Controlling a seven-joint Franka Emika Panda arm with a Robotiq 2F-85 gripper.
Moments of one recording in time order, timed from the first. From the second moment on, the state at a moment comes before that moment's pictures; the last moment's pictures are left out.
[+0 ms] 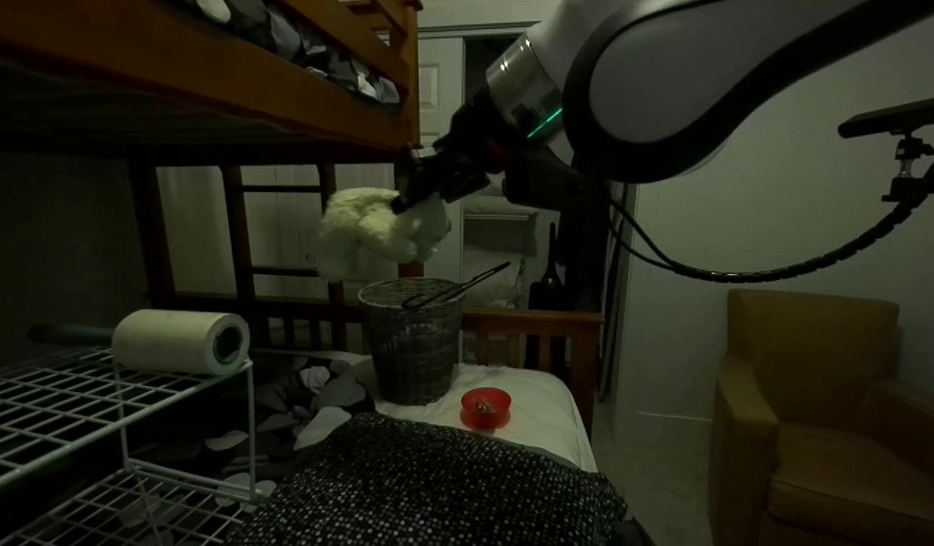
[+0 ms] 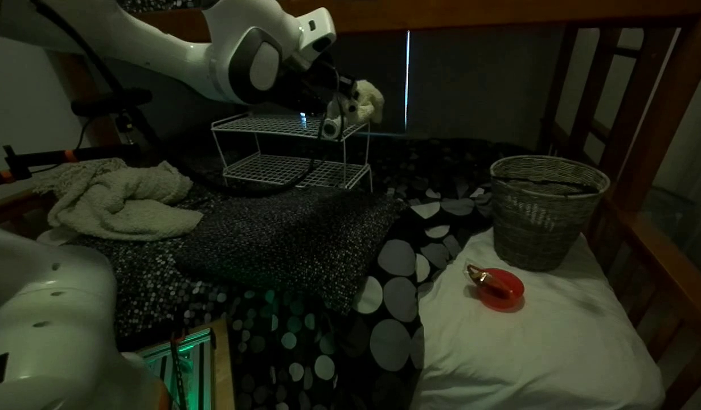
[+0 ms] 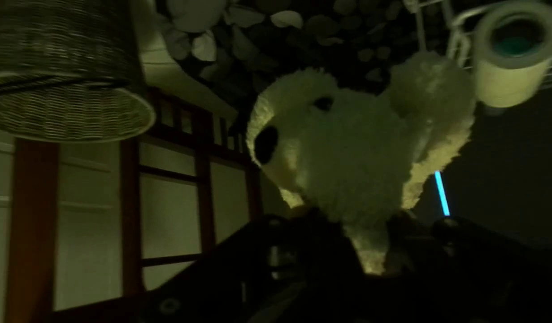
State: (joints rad) arm 0.14 -0.41 0.43 -2.40 0.14 3.01 0.14
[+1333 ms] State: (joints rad) arm -0.43 0.33 0.49 -2.00 -0.40 2.85 0.70
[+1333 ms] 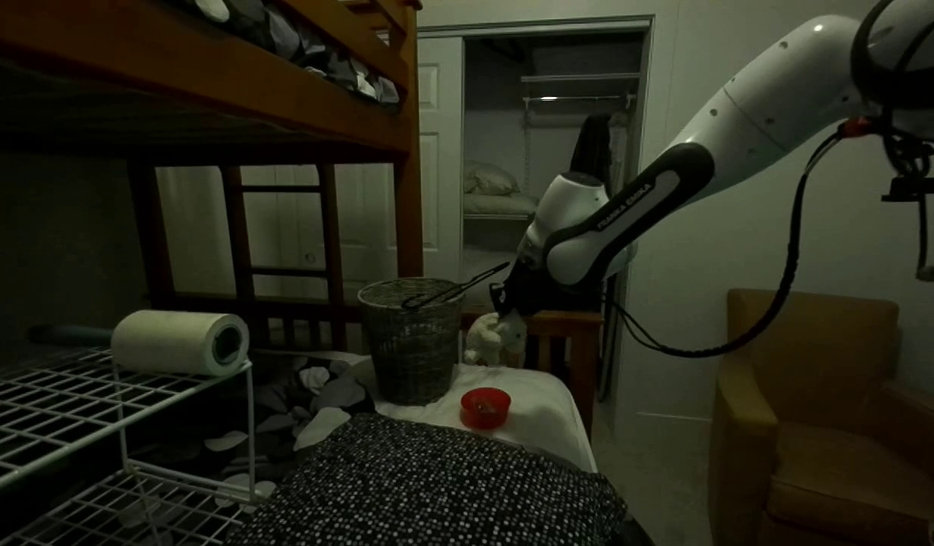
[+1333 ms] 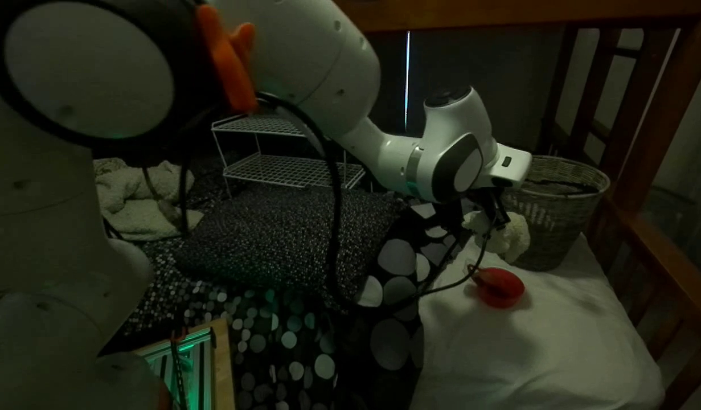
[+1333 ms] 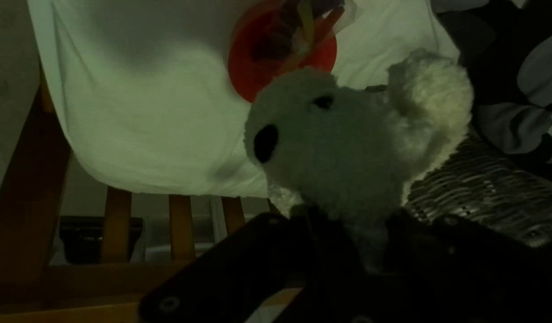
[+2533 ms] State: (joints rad) arm 0.02 0.76 0.01 -1.61 0.06 2.82 0.44
